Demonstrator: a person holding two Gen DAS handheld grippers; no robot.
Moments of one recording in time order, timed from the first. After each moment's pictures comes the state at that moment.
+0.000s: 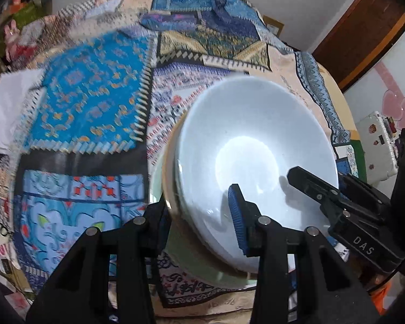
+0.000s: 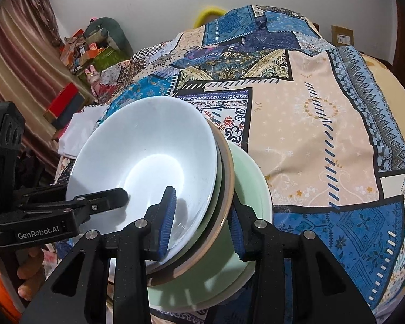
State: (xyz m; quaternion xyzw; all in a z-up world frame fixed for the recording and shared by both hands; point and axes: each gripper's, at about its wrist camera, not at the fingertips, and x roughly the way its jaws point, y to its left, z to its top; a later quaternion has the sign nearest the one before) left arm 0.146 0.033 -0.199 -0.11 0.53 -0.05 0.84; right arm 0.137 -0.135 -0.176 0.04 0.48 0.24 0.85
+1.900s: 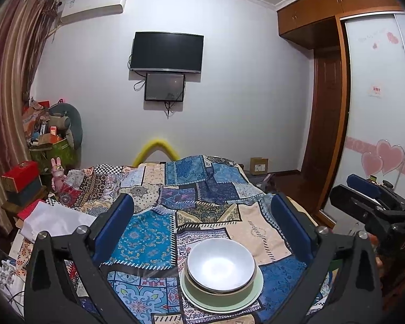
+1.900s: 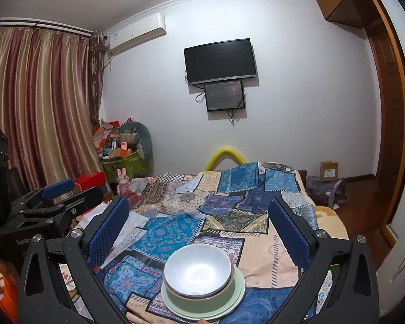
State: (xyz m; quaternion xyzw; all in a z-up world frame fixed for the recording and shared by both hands) left arm -0.036 0.027 0.024 -0.04 0.13 -0.01 0.99; right arm -0.009 -0.161 0.023 0.02 0.13 0.25 0.96
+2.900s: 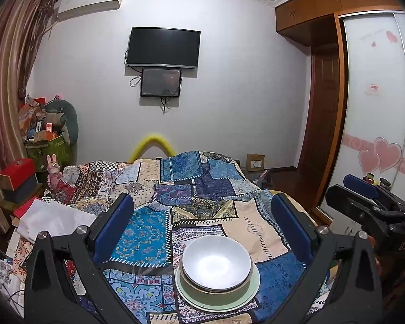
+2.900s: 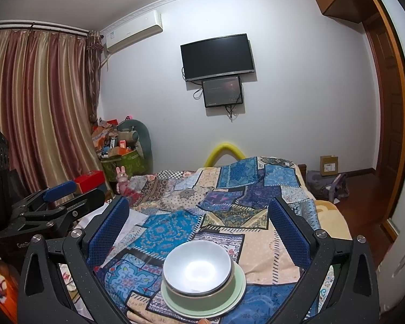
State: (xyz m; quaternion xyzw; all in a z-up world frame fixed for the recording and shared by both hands) left arm -0.032 0.027 0.019 -0.04 0.14 -0.02 0.99; right arm -0.009 -0.163 0.021 0.03 0.14 0.24 0.96
